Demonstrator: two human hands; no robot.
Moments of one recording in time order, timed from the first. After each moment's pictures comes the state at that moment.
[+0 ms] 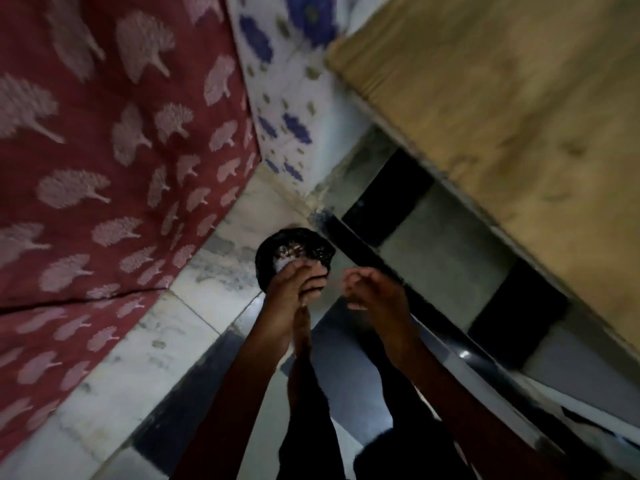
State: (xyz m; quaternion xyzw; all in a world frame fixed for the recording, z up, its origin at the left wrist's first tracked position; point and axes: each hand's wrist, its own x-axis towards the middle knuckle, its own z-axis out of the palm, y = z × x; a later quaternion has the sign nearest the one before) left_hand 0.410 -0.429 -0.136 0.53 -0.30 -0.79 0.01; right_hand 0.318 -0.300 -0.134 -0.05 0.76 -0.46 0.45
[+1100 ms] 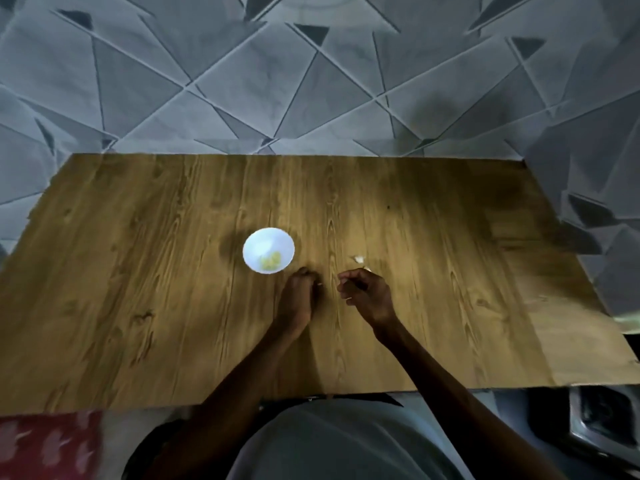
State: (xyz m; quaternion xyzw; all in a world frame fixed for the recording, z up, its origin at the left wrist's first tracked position) left_hand -0.022 0.003 -0.025 0.02 -0.93 -0.37 -0.04; right_hand -0.006 0.157 0.028 0.12 0.79 -0.60 0.09
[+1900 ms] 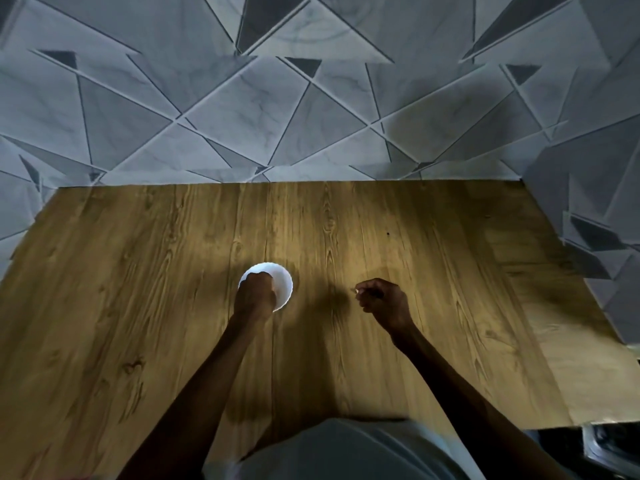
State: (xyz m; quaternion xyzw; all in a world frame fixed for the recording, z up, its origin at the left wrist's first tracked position) left_hand -0.113 -0.070 -0.005 0.13 -0.97 -0.18 -0.13; right_hand -0.068 0.195 0.008 0.08 0.83 -0.54 0.06
